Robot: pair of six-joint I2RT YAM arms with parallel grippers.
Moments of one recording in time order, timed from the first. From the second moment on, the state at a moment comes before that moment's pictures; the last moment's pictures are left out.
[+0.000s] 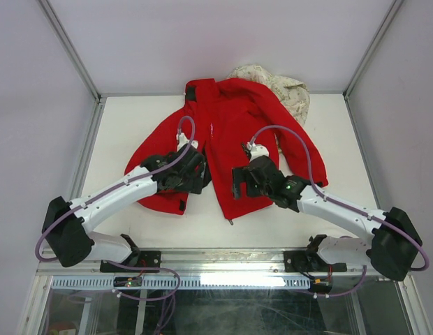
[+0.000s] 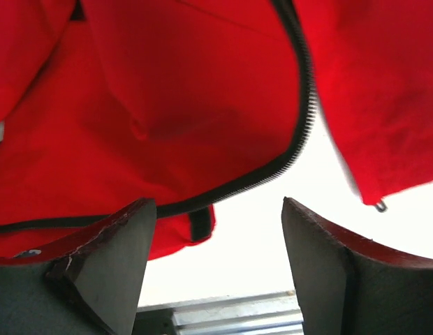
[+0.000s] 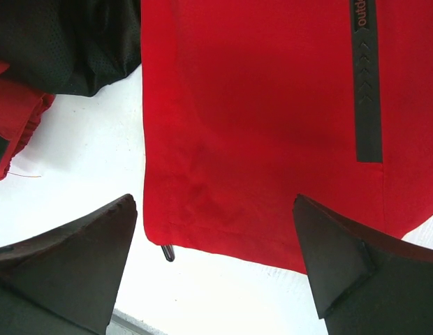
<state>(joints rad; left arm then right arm) -0.82 1.34 1.09 -0.85 -0.28 -0.58 0.86 1.19 0.78 -0.38 0.21 0.51</state>
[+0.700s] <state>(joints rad) -0.82 1.48 1.43 -0.91 -0.36 -0.60 0.86 1.17 0.75 -0.35 0.26 0.53</state>
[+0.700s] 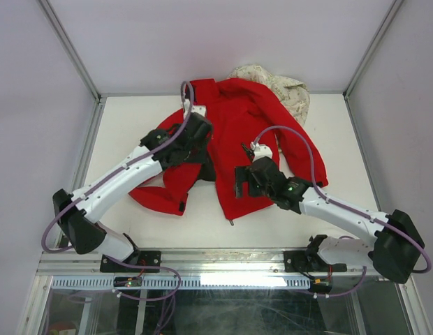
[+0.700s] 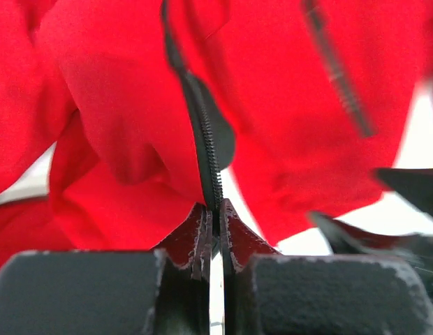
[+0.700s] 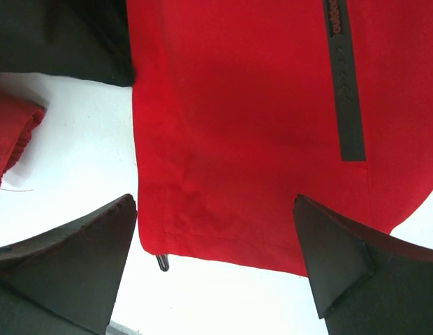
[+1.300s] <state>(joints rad) -0.82 1.56 1.22 -0.76 -0.13 -0.81 0.87 1.23 0.80 -0.39 0.18 0.48</state>
